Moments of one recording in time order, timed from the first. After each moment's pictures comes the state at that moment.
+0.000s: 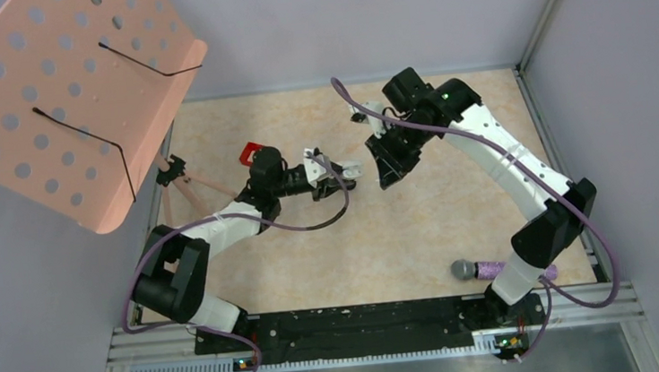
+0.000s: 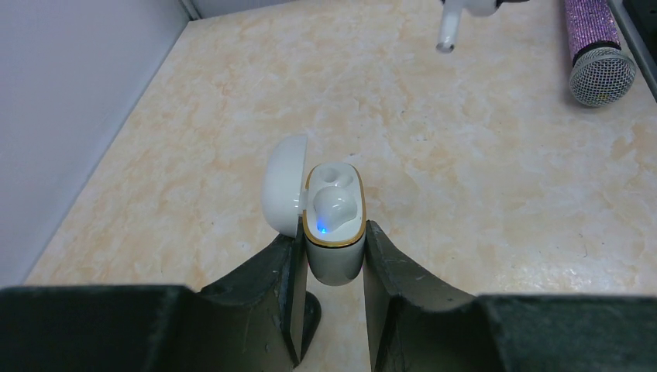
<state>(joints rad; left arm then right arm) -0.47 1.50 0.75 0.60 0.92 0.37 0.61 1.63 1.80 -1.32 -0.38 -0.18</state>
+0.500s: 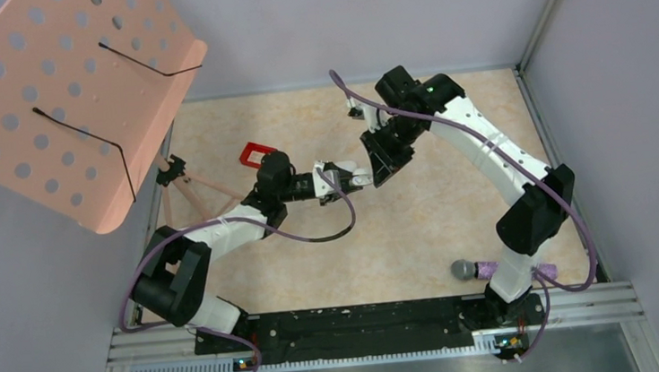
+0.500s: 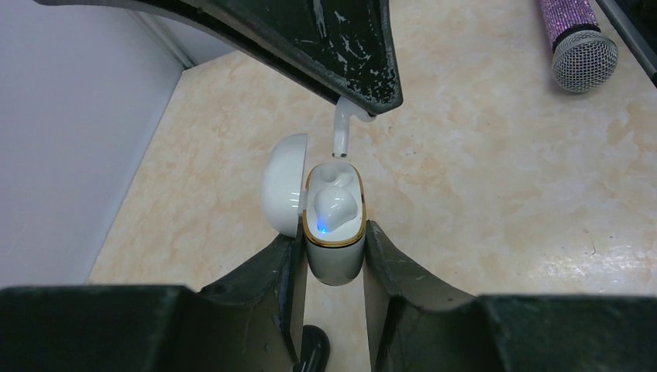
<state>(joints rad) -0.54 1.49 0.73 0.65 0.93 0.50 0.58 1.75 1.85 -1.33 -0.42 -0.06</state>
